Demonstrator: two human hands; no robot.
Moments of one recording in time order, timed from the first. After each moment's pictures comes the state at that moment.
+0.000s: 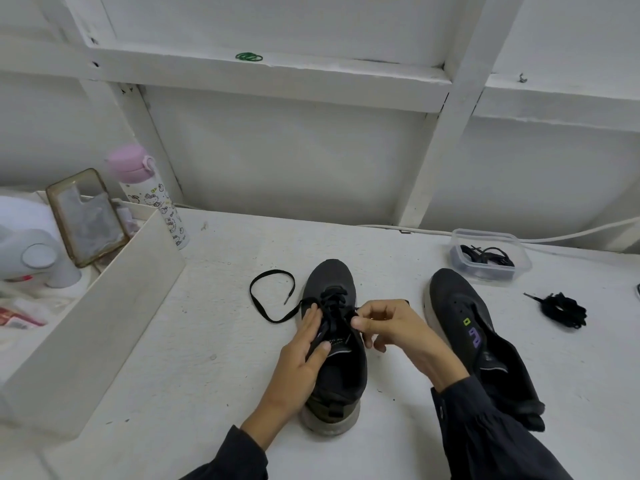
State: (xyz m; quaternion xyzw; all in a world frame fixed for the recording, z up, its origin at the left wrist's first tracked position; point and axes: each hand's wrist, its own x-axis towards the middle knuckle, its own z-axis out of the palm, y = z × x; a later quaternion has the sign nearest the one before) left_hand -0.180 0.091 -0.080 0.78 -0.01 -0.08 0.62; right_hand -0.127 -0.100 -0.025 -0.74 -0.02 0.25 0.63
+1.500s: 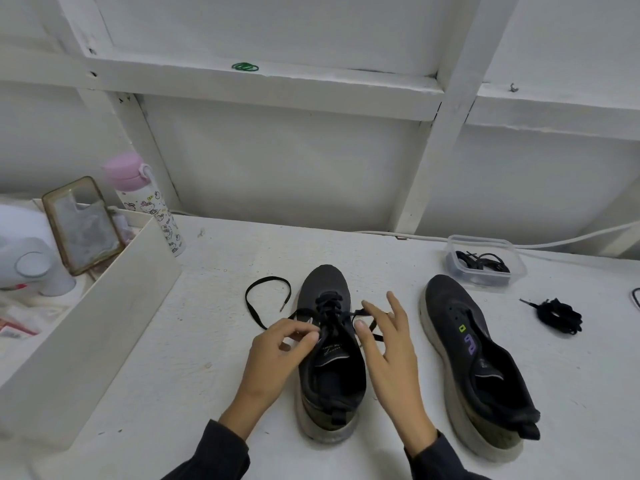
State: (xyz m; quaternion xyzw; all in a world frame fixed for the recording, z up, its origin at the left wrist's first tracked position) left_hand -0.169 0.112 -0.059 0.81 0.01 0.01 0.58; right_hand -0.175 -0.071 -0.051 -0.86 0.03 -0.08 0.50
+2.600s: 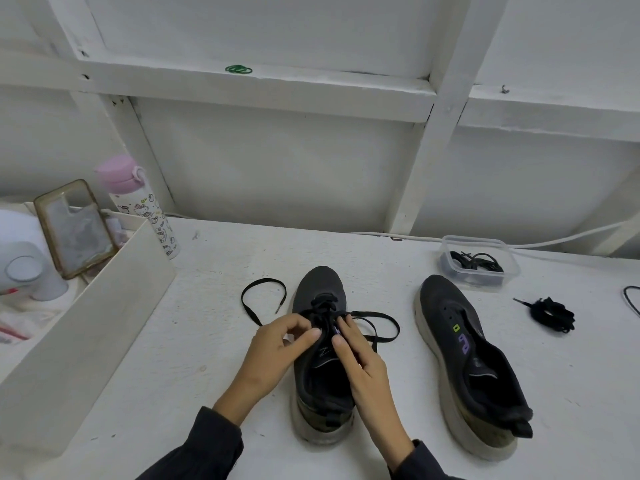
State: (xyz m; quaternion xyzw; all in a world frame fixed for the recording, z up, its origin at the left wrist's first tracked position) left_hand -0.155 0.114 -0.055 0.81 -0.04 -0.04 0.58; right_hand -0.187 -0.048 -0.062 -0.73 0.04 0.02 0.68
